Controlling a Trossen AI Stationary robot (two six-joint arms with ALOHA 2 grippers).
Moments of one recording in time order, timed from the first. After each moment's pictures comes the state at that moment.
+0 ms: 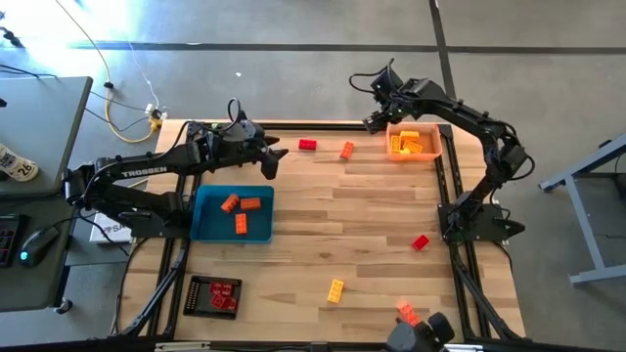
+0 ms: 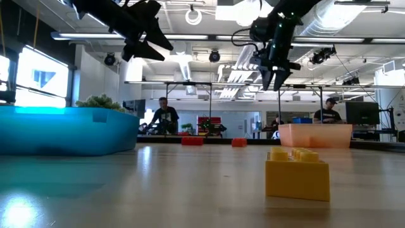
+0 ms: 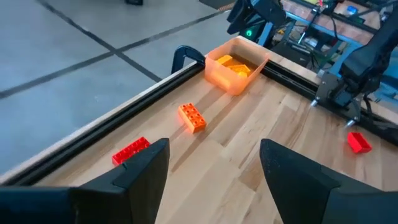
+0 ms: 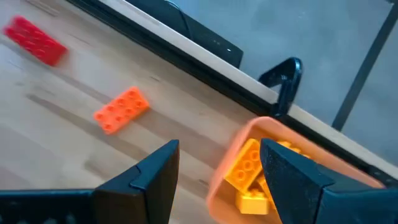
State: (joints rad) left arm 0.48 1.12 0.81 -0.11 -0.13 -0.27; right arm -0.76 1.64 1.51 -1.01 0.18 0.22
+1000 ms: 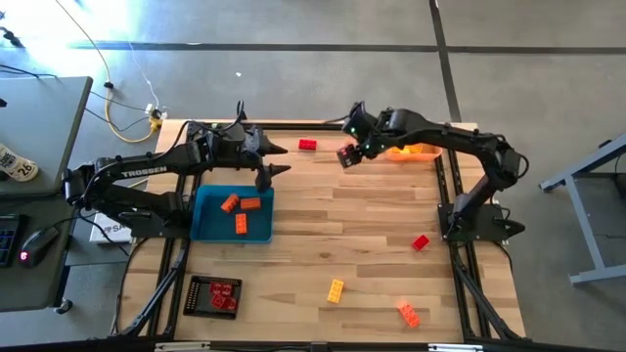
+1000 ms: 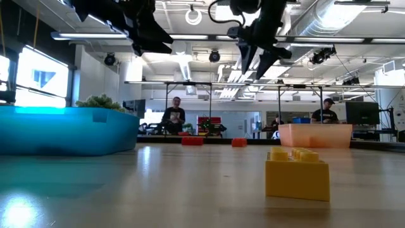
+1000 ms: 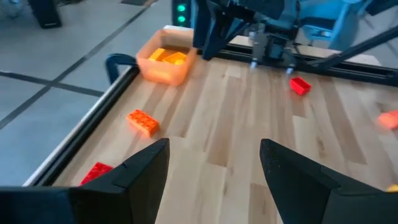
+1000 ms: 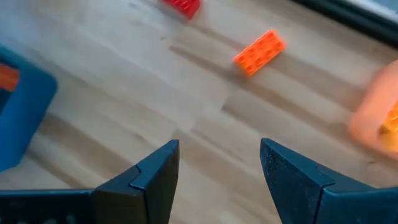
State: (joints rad) left arm 0.48 1.12 0.81 -0.11 0.15 0.03; right arm -0.36 1.64 1.54 -1.07 0.12 0.68
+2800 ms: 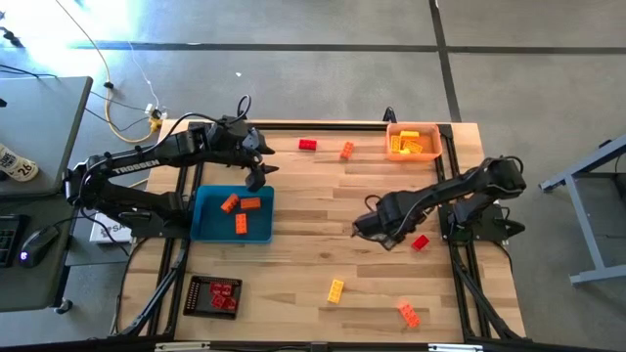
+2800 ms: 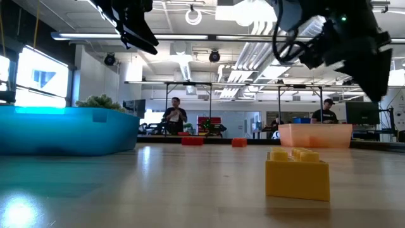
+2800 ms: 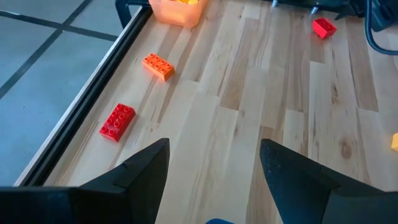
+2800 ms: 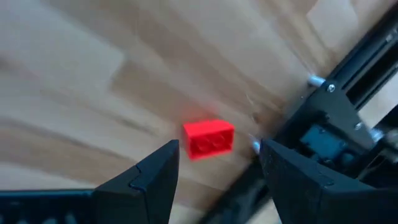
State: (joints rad) left arm 0.48 1.12 1.01 -0.57 0.07 0.06; right arm 0.22 1.64 1.17 -1.46 -0.02 1.10
